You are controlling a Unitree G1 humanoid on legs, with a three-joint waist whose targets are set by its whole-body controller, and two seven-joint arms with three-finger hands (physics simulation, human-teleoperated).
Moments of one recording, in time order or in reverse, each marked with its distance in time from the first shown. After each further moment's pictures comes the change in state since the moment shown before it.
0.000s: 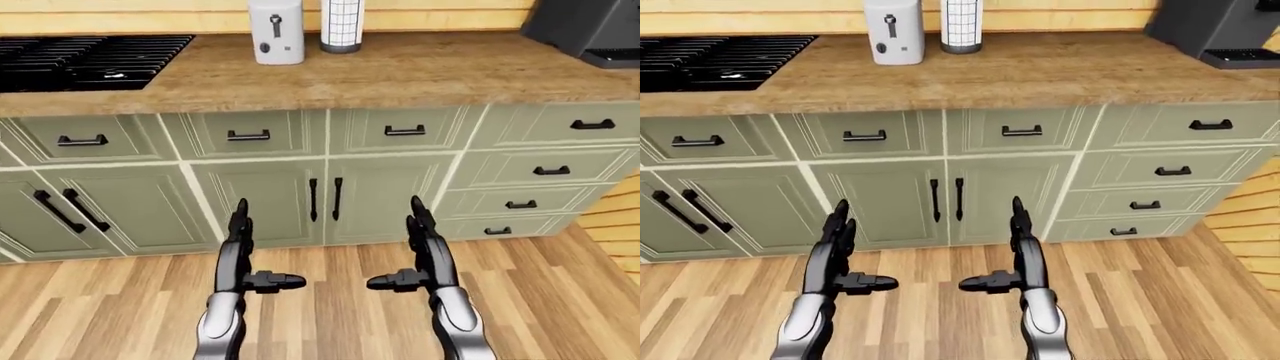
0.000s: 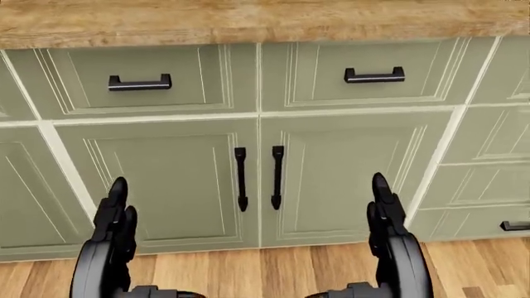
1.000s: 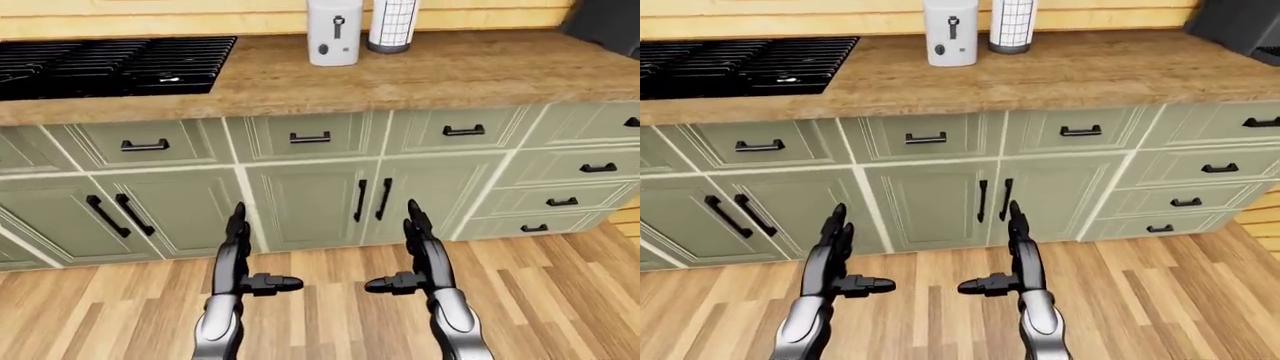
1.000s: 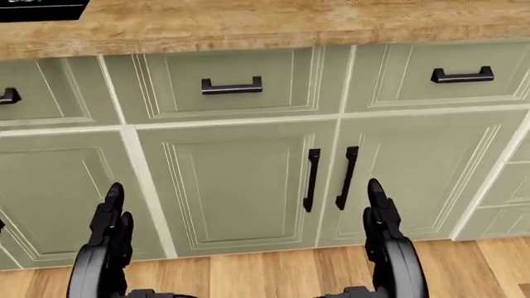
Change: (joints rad) left arm 0.010 0.005 0.009 0.003 0.000 0.014 0.004; right arm 0.002 0.004 0.006 0.018 -0.005 0.011 0.005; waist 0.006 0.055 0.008
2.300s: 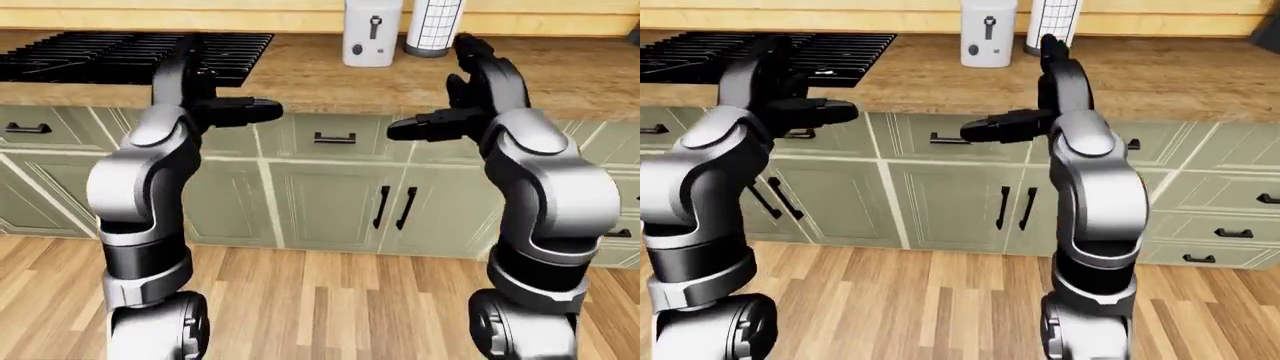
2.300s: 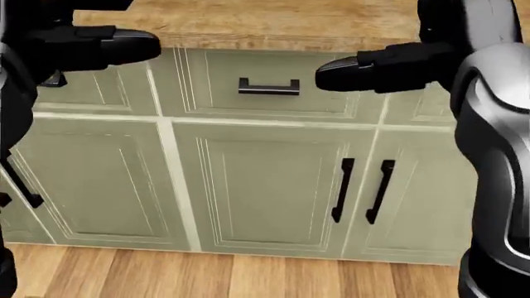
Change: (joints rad) left arm -0.941 0.284 0.153 -0.128 -0.261 0.927 0.167; right arm -0.912 -0.229 -0.114 -0.405 -0.007 1.185 -0.023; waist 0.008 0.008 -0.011
